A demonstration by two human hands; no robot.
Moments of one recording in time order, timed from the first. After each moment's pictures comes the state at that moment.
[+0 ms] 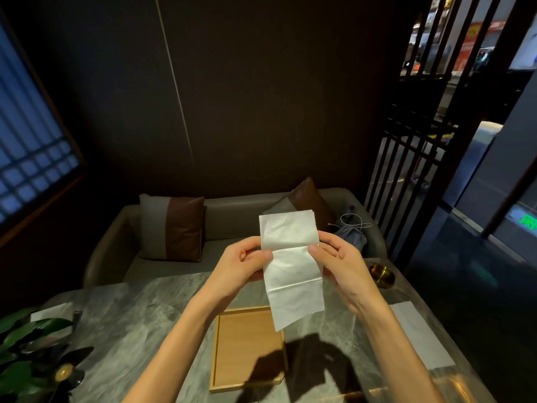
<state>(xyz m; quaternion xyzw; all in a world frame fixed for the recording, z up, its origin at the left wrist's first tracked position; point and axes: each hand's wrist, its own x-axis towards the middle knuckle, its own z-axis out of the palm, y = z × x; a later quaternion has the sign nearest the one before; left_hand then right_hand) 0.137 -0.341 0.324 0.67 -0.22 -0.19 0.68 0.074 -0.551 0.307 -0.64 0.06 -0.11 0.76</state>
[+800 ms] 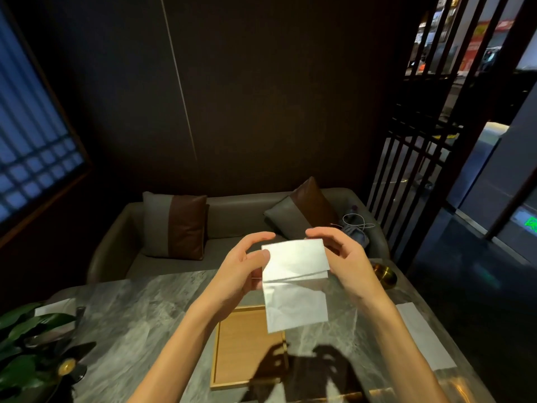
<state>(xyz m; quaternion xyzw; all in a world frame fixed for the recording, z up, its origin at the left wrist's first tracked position) 0.131 -0.338 0.316 0.63 -0.18 -0.22 0.72 0.066 -0.552 0.325 -0.74 0.00 -0.16 0.66</state>
